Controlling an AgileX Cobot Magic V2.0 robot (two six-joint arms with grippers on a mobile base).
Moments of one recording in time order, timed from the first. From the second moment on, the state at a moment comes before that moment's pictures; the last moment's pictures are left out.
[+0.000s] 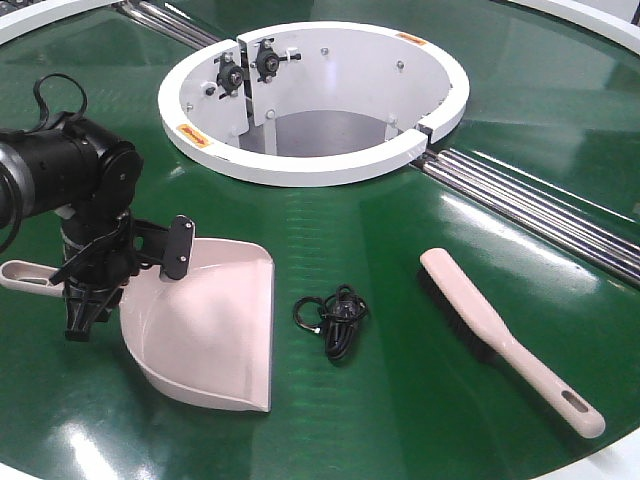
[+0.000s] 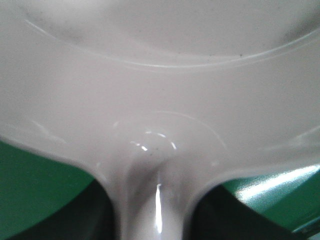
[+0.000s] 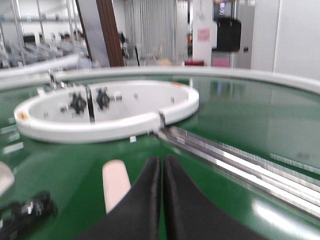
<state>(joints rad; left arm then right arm) -0.32 1.90 -1.42 0.29 1.21 1.12 0.08 -0.01 0.03 -0.01 -0.01 0.03</state>
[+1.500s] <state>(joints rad) -0.32 1.90 -1.42 0.29 1.21 1.12 0.08 0.71 -0.64 0.03 0.68 -0.03</state>
